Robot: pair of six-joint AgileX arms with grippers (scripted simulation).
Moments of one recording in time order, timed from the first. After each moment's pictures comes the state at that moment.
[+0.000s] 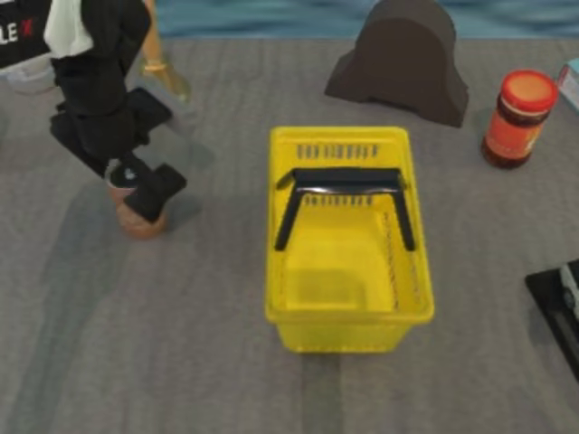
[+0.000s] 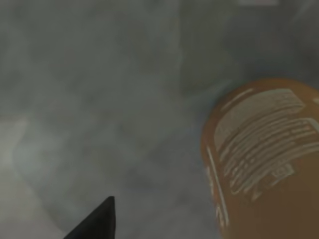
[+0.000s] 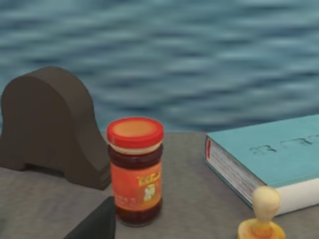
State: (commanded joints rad) left arm -0.23 2.24 1.75 -1.08 0.00 0.59; right arm 0.00 0.00 0.00 0.00 0.00 0.00
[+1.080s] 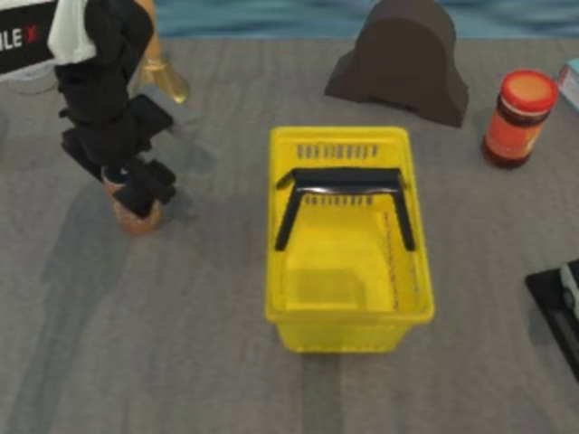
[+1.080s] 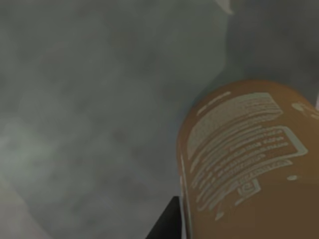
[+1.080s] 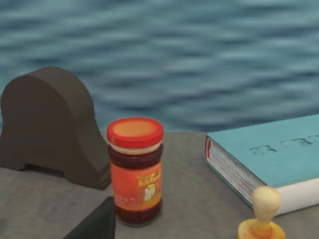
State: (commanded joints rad) left arm -0.23 2.24 1.73 -1.06 0.00 0.59; right arm 0.00 0.00 0.00 0.00 0.00 0.00
